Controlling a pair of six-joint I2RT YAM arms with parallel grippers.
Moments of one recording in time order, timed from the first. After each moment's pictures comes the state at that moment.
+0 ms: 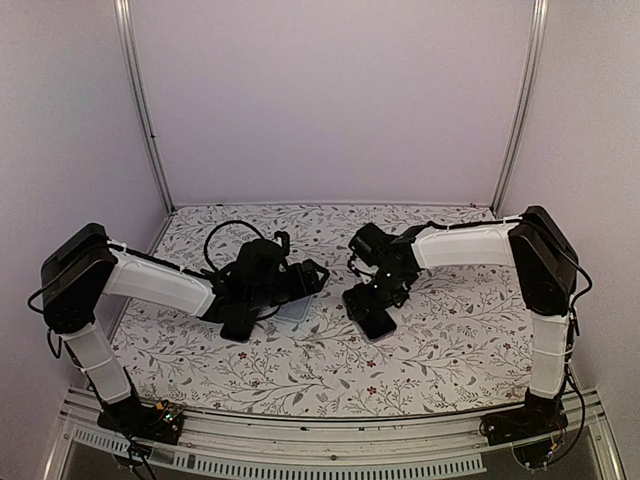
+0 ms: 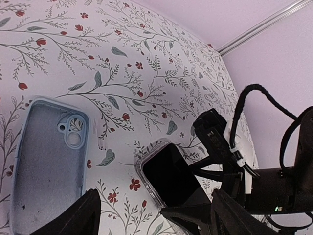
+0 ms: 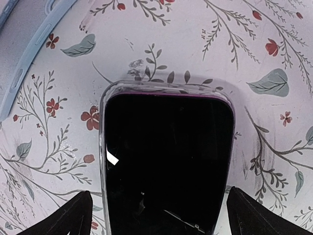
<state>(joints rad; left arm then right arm) -0.88 1.74 0.87 0.41 -0.16 -0.88 0.81 2.03 1.43 -0.65 0.02 0.32</state>
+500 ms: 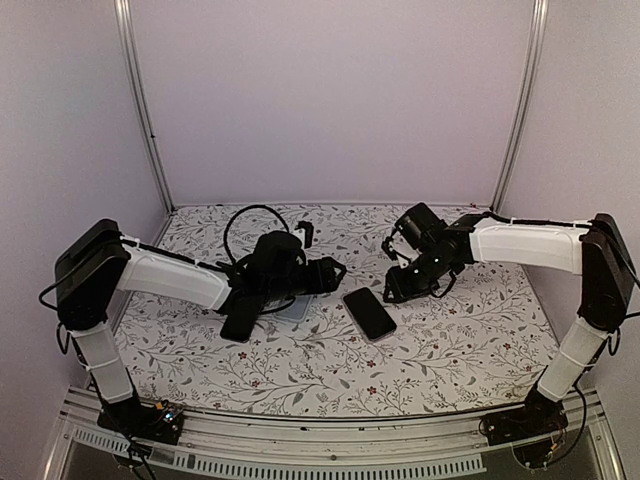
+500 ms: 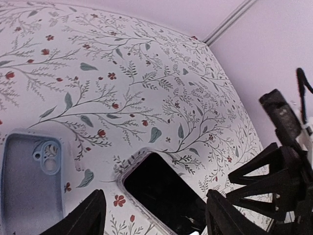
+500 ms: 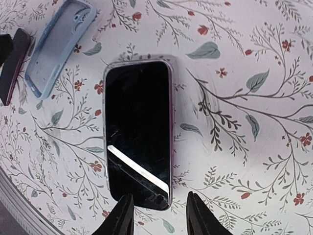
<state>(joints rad) -0.91 1.80 0.98 0.38 -0.15 -0.74 0.72 1.70 1.23 -0.64 -0.09 0.33</state>
